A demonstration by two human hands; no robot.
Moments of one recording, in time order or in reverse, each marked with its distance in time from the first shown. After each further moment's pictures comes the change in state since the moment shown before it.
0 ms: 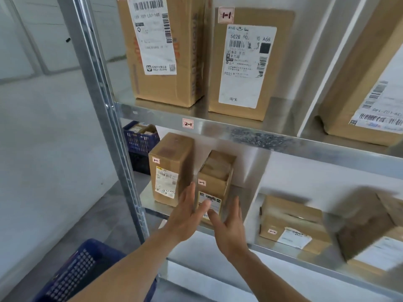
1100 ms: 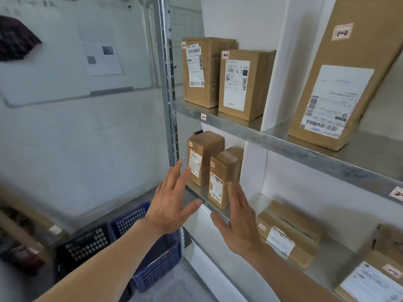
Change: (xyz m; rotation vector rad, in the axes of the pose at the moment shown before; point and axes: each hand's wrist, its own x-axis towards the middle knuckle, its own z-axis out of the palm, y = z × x) left_hand -0.178 0.132 0.049 0.570 0.594 -0.073; right_hand -0.050 0.052 -0.140 -0.299 -0.323 -0.771
